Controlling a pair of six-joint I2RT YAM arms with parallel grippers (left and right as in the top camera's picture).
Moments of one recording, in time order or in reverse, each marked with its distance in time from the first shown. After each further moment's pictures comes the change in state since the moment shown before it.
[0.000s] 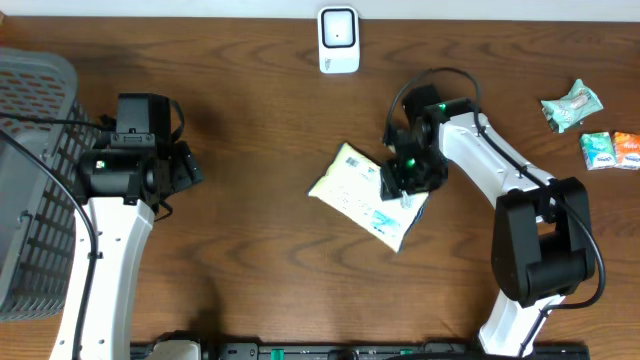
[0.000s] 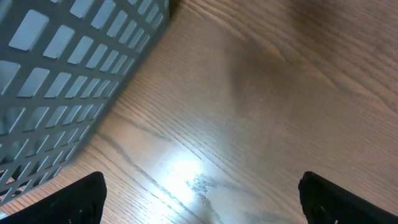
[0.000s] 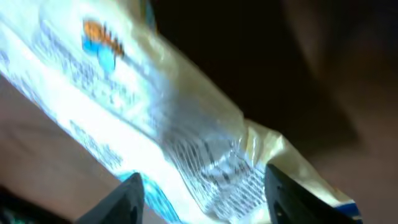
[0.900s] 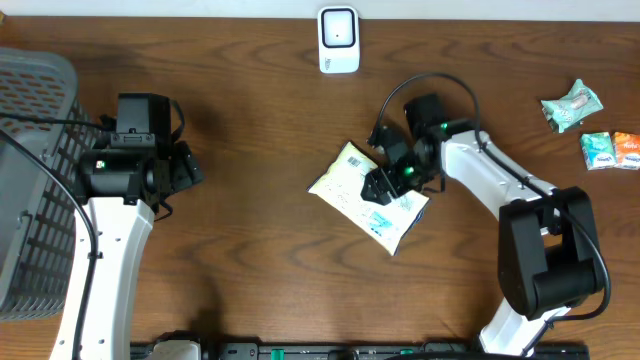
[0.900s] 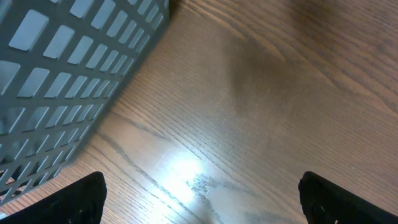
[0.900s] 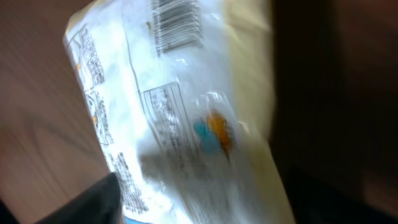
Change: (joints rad) left arm 0.000 0.000 0.000 0.000 0.000 0.000; right arm 0.011 -0.064 -0.189 0.362 -0.185 -0.234
